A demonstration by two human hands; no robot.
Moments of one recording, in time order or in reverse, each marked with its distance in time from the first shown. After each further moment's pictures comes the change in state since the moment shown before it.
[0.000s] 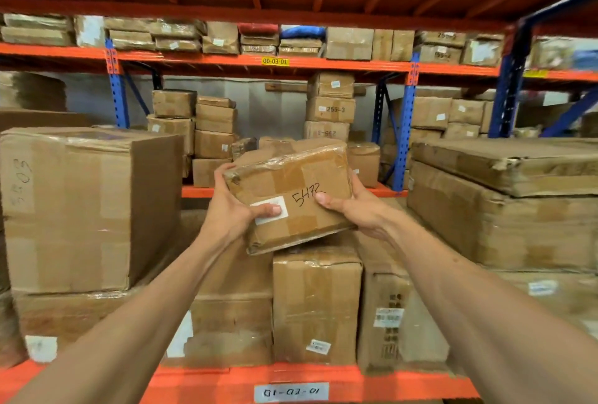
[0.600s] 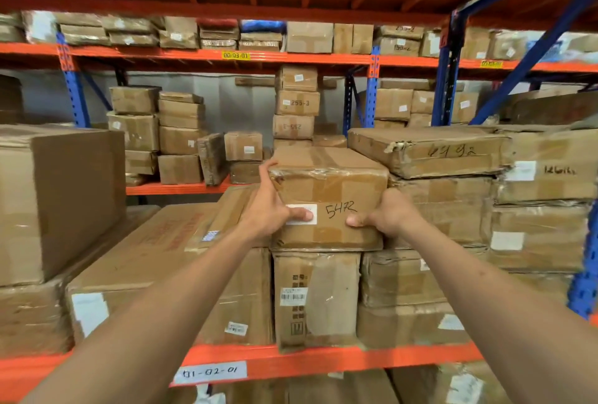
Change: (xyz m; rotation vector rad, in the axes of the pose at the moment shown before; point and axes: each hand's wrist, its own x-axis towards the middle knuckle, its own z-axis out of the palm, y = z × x) left_hand -0.032 0.050 0.222 0.134 -0.291 -0.034; right_hand -0.111 0.036 -0.191 -0.612 0.379 0.234
